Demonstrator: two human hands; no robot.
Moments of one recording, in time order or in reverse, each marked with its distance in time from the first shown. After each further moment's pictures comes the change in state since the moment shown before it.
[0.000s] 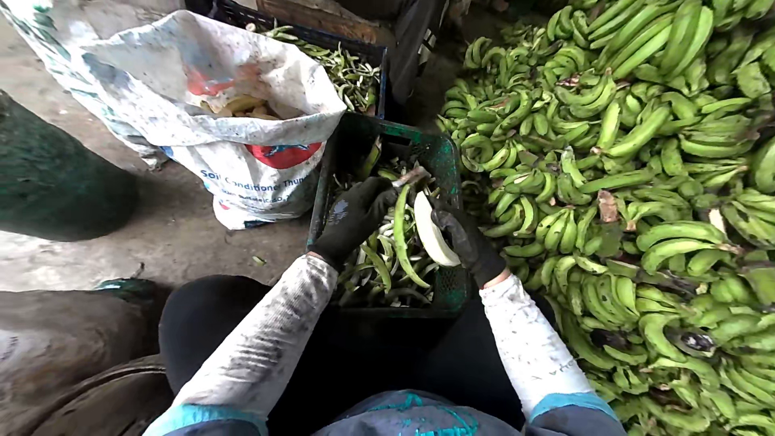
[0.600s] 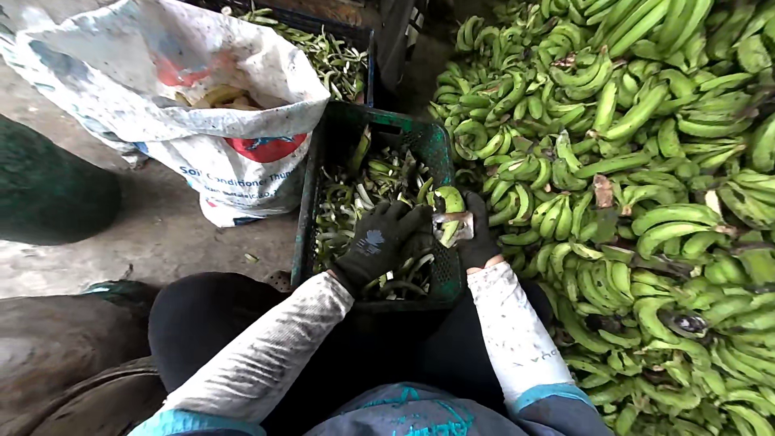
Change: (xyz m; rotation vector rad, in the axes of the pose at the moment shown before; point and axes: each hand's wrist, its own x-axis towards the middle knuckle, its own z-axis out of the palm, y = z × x) left_hand -0.025 0.028 0.056 0.327 -0.012 0.399; right_hand 0.002 0.036 -0.007 0.666 0.372 0.148
